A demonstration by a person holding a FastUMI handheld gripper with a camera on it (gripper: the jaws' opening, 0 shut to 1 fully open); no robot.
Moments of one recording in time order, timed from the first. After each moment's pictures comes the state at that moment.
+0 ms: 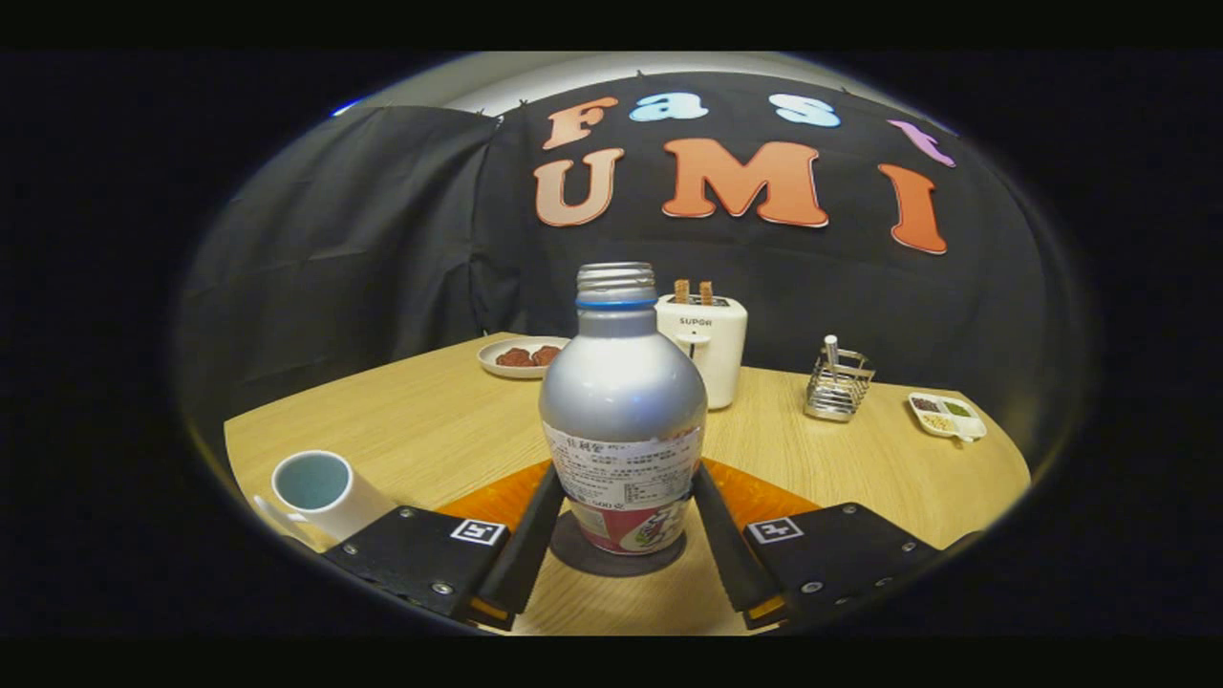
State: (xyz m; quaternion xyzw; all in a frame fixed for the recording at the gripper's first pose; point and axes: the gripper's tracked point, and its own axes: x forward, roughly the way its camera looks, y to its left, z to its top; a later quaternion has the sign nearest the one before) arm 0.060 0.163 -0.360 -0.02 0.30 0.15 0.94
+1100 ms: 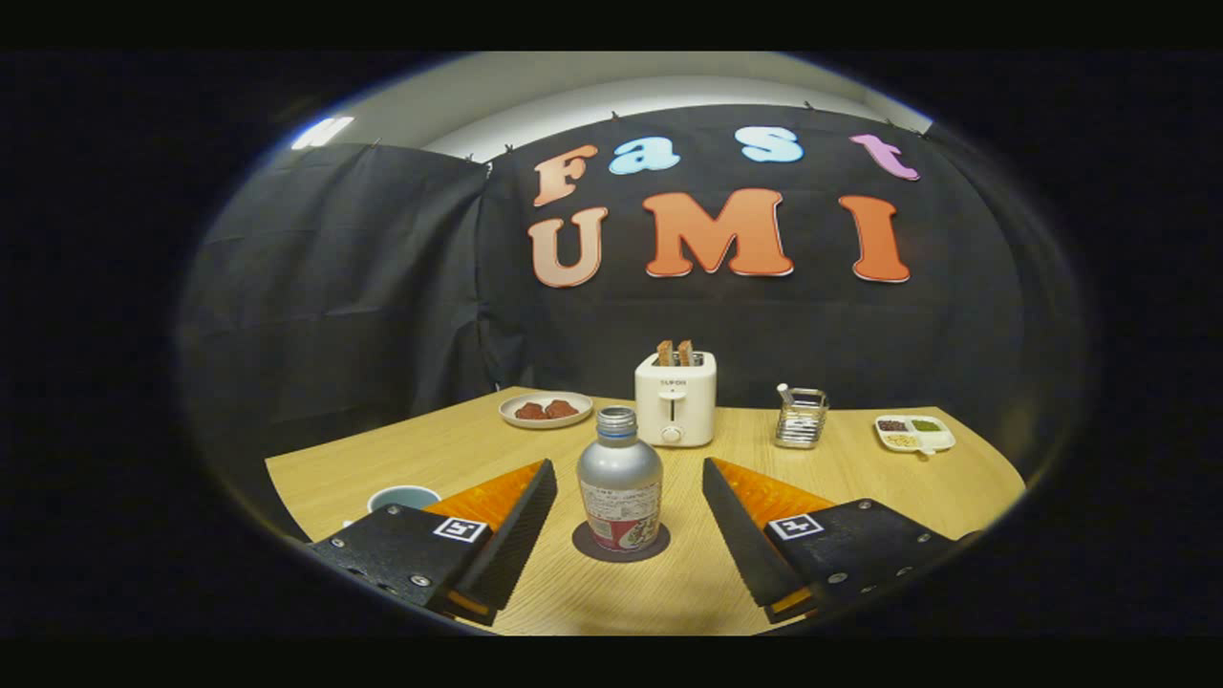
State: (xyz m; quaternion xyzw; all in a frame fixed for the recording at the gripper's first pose) arm 0.025 0.123 -0.241 0.03 0.20 0.14 0.97
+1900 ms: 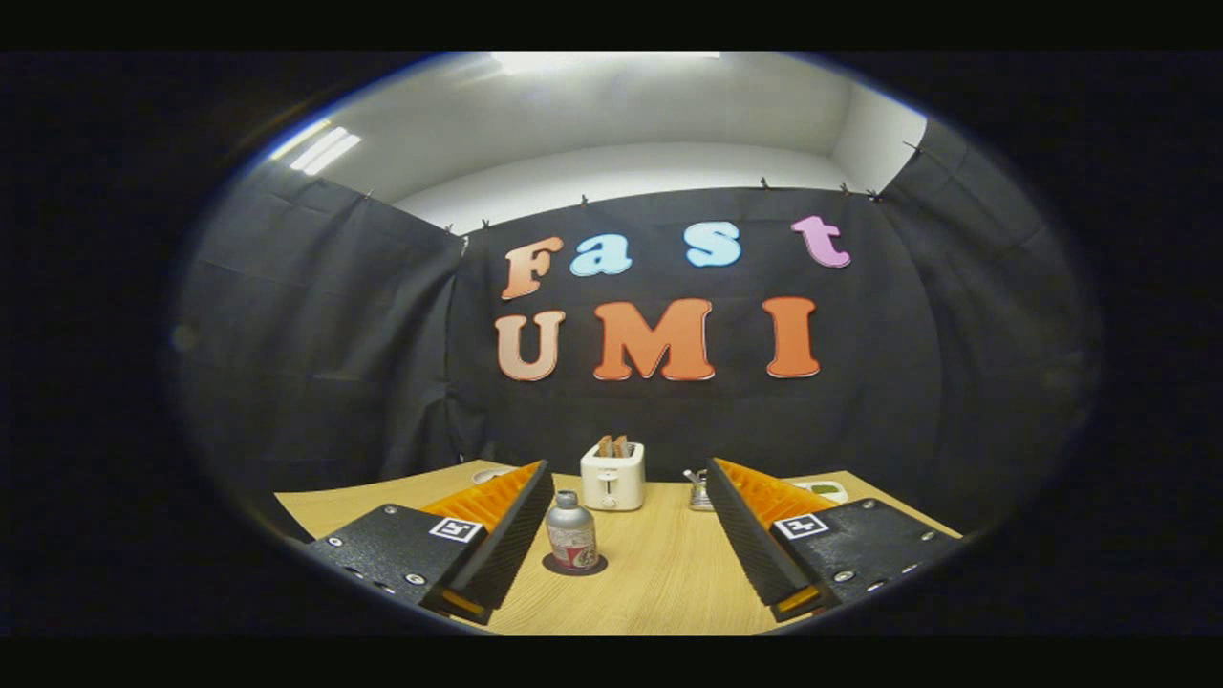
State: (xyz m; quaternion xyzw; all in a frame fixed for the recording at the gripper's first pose) arm -0.044 0.044 -0.090 0.02 0.06 0.05 1.00
